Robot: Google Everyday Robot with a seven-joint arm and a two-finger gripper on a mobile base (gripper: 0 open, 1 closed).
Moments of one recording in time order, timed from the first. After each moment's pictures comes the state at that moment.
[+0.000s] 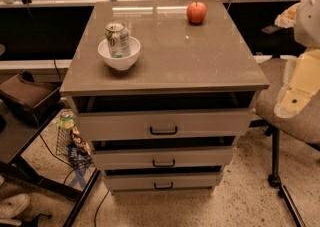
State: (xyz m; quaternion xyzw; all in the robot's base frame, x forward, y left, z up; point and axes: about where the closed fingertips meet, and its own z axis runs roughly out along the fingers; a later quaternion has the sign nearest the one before) arm 0.438 -0.214 0.985 -0.60 0.78 -0.04 0.17
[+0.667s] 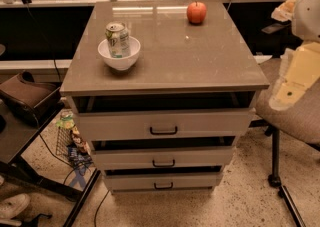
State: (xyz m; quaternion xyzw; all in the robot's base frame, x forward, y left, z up) arm 0.449 -0.209 0.991 -0.60 0.77 -0.04 0.19
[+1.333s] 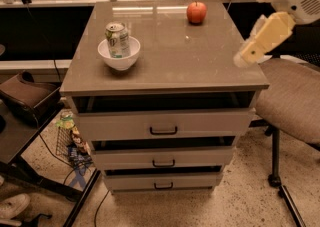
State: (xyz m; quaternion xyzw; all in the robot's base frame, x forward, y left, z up) arm 0.533 -0.180 1.005 -0.55 0.76 0.08 0.34
